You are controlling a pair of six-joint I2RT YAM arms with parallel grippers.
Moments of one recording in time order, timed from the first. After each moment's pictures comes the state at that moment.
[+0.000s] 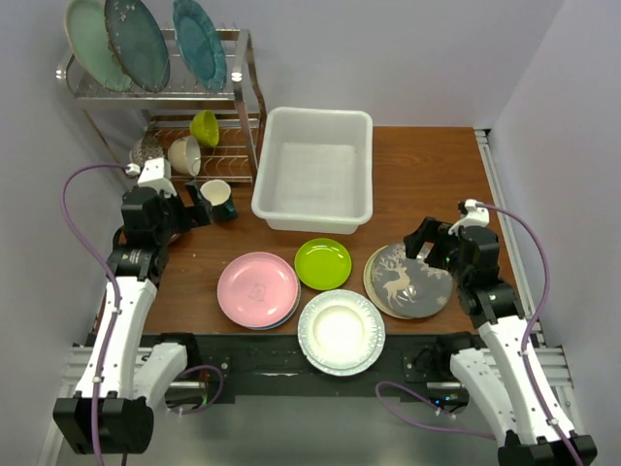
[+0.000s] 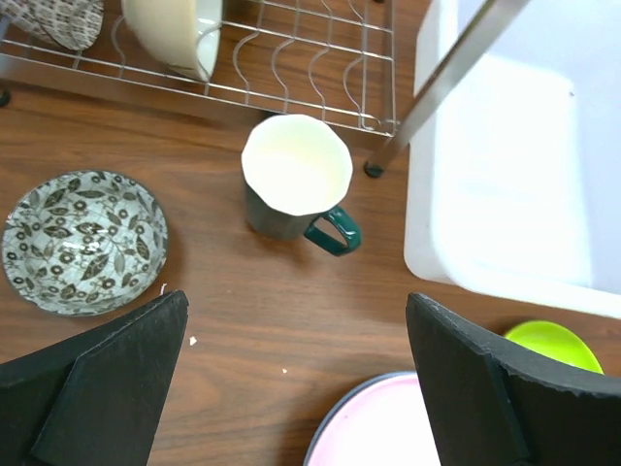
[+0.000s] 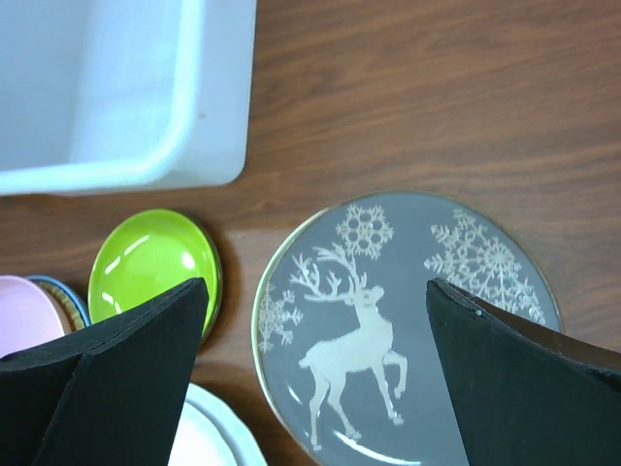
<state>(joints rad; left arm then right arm) 0.01 0.88 0.85 -0.39 0.03 -0.24 0.16 0.62 0.64 -0.48 0.01 0.41</state>
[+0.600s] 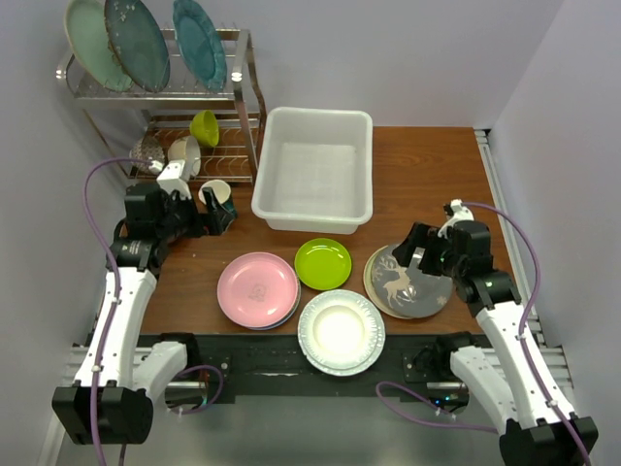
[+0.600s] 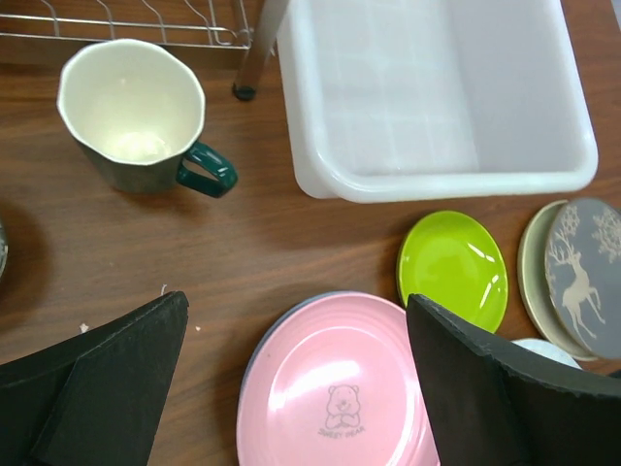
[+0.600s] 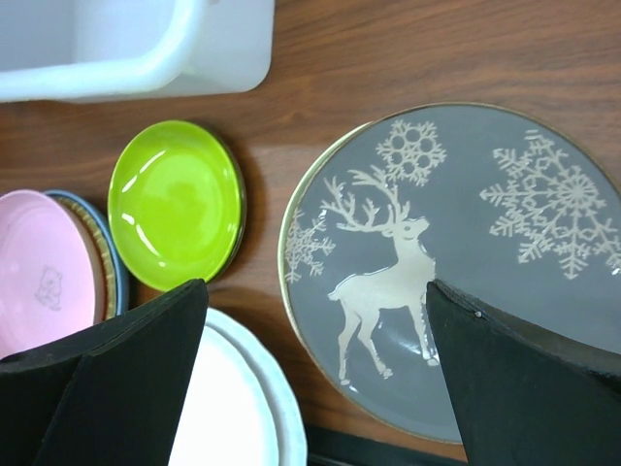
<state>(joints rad) 0.01 0.93 0.90 -0.50 0.37 -0.21 0.16 0.72 0.67 -0.61 -0.14 0.43</state>
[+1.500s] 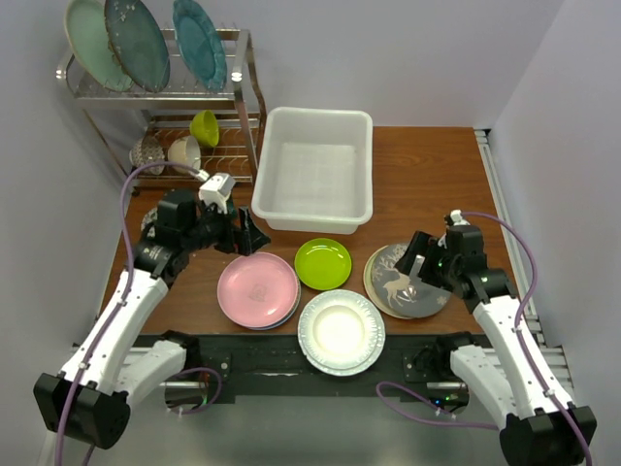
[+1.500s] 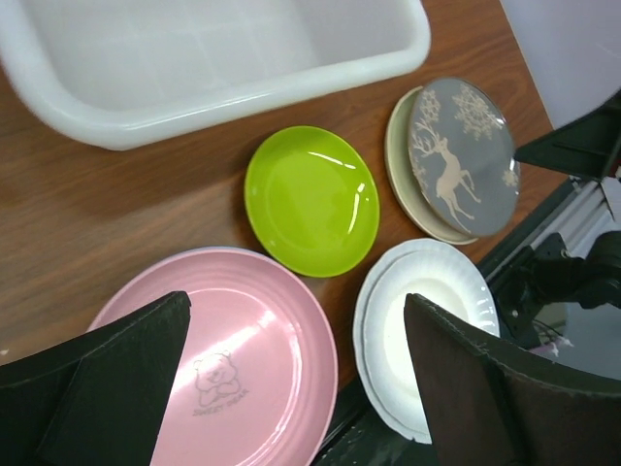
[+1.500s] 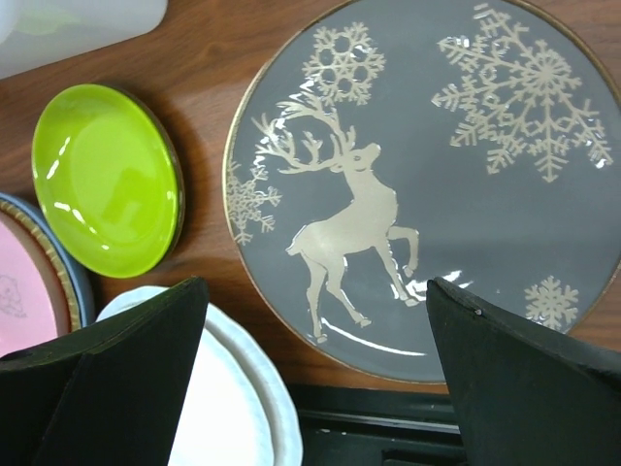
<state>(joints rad) -0.27 0.93 0.87 -0.49 0.48 -0.29 0.16 0.76 0.65 -0.74 -0.08 0.53</state>
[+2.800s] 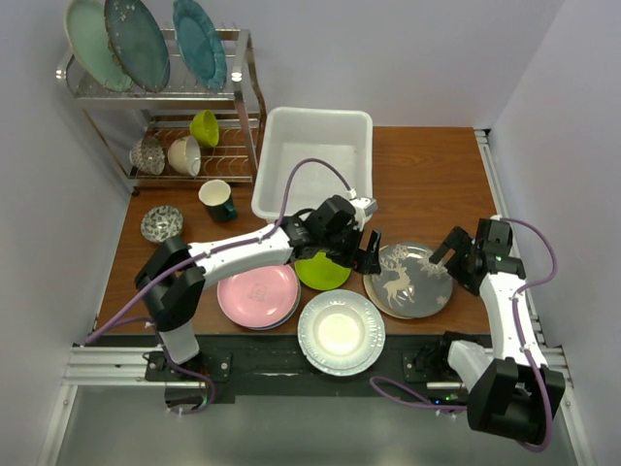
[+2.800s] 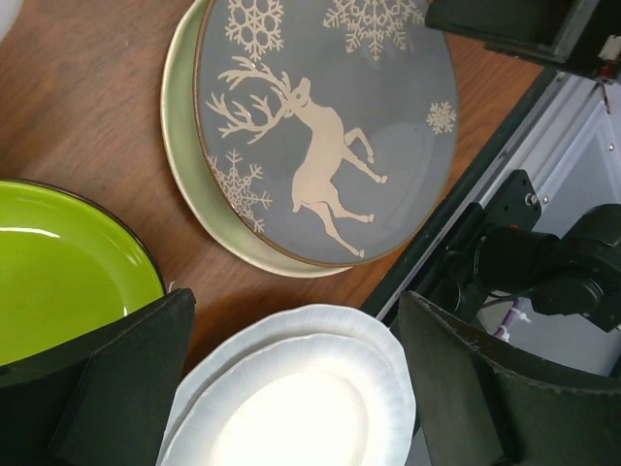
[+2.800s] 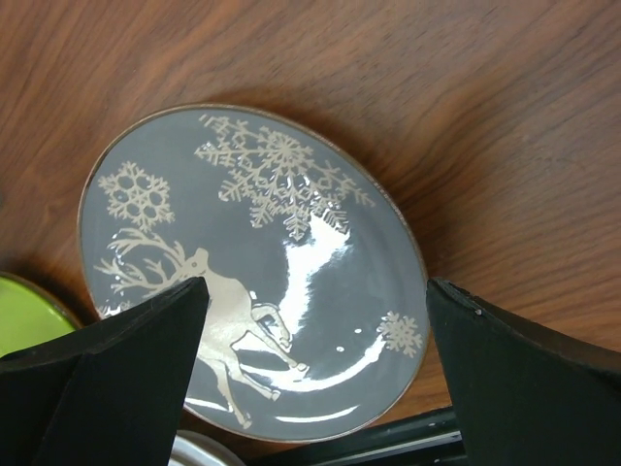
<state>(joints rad) -0.96 1.74 1.30 -0.27 0.24 -0.54 -0.23 0.96 0.65 -0.70 -0.05 0.50</state>
